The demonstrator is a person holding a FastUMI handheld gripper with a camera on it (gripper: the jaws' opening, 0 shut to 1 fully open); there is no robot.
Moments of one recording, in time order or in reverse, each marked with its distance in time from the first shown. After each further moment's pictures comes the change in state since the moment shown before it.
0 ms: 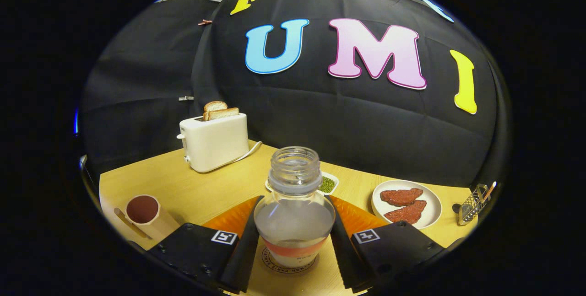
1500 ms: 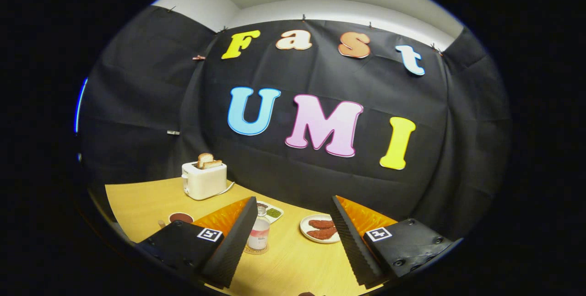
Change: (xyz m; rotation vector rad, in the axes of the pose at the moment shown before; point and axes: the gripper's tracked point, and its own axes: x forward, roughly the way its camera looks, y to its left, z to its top) arm -0.275 -0.043 0.153 -0.072 -0.242 -0.268
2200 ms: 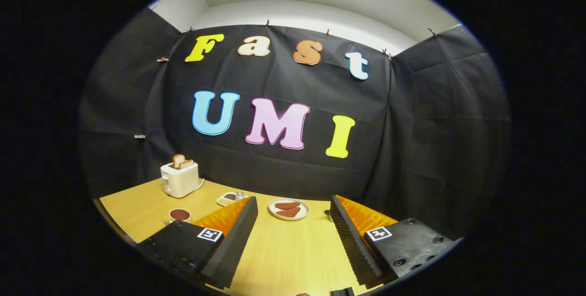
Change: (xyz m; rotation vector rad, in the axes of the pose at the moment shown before) arm -0.136 -0.002 0.025 -0.034 0.021 -0.307
